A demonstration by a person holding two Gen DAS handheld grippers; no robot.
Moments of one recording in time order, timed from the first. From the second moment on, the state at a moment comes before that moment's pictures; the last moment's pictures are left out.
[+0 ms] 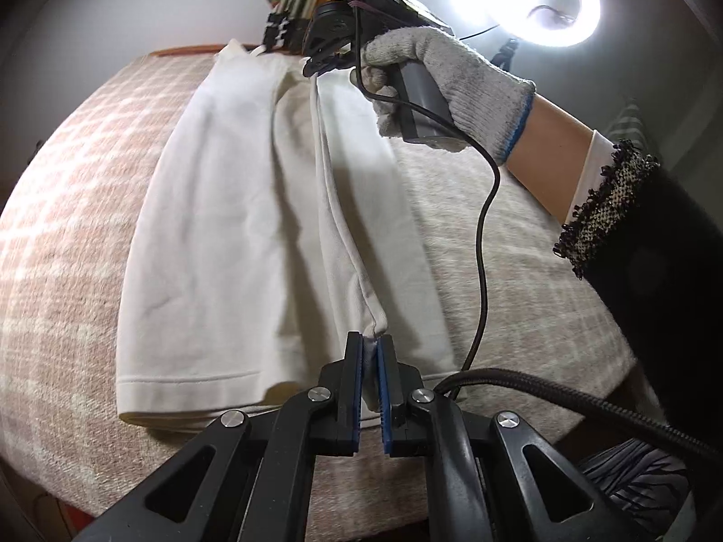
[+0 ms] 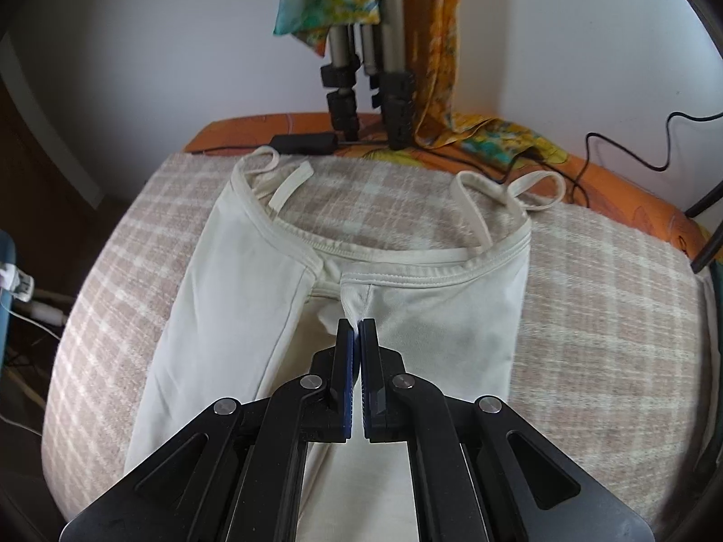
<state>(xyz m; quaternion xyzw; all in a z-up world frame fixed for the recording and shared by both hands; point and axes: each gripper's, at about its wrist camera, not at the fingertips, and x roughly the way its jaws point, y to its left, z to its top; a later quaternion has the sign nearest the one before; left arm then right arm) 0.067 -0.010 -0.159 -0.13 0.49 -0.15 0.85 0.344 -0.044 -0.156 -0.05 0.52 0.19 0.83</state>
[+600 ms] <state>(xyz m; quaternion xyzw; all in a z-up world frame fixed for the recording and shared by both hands) 0.024 0.003 -0.143 -0.06 0.47 -0.15 0.87 0.282 -0.100 -0.089 0.01 0.49 0.21 0.84</state>
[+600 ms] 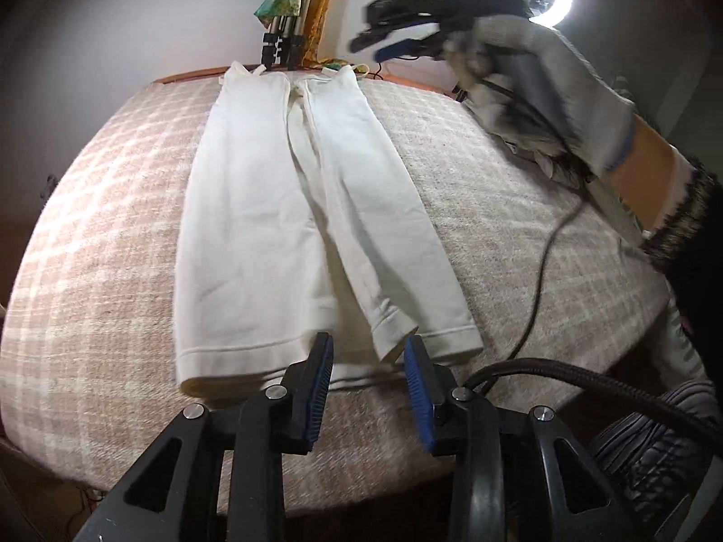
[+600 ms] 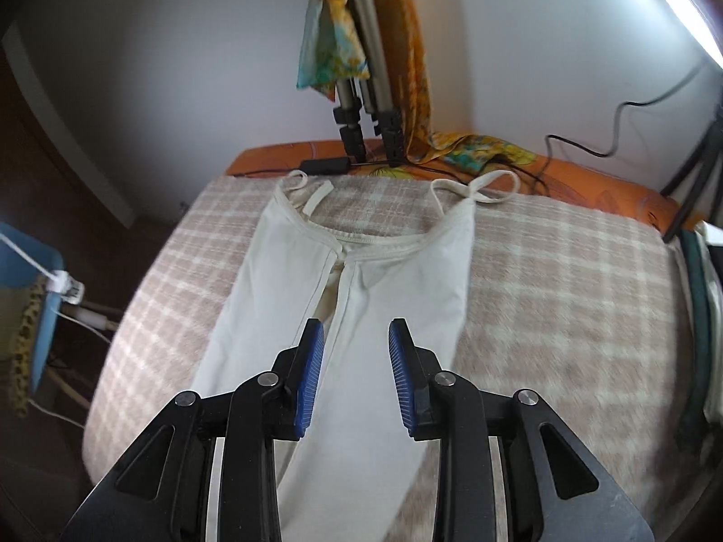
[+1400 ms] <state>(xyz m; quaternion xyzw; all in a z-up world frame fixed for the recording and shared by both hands) 0.047 0.097 -0.170 -0.21 0.51 -0.13 0.82 0.054 -0.152 -0.158 0.09 0.59 0.27 0.76</state>
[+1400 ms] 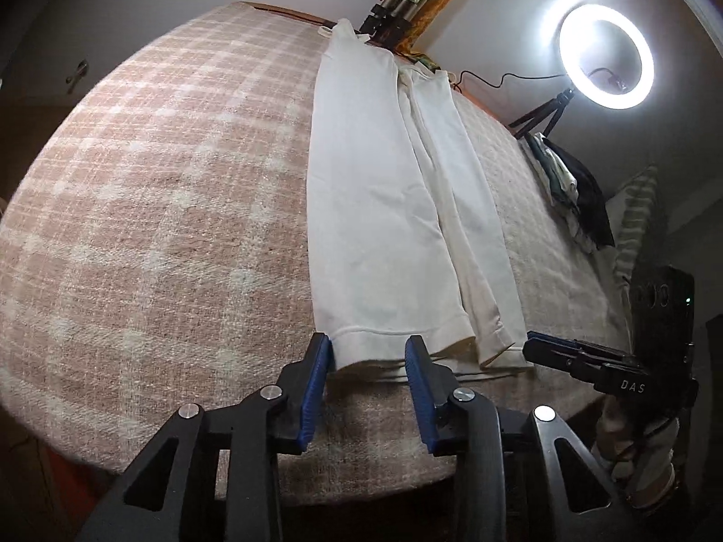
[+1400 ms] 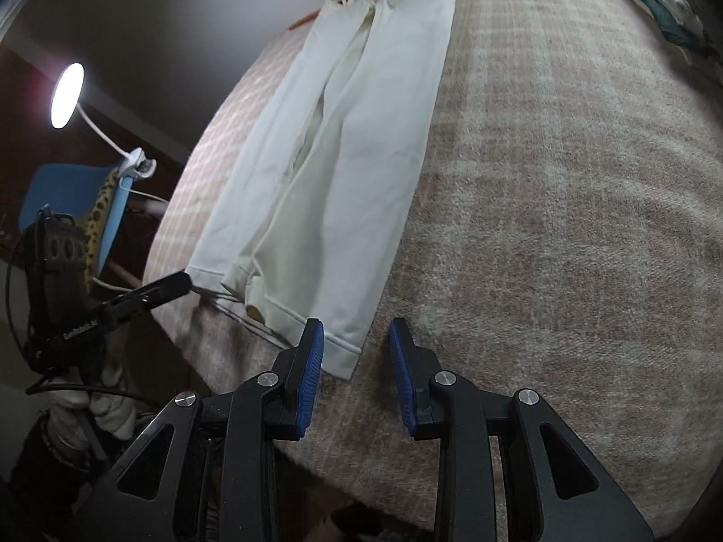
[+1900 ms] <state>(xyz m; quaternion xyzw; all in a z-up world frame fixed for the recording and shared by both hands) 0.035 0.111 -0.159 -0.20 0.49 -0.11 0.84 0.046 -0.165 -0.154 0.14 0.56 0.30 0.76</state>
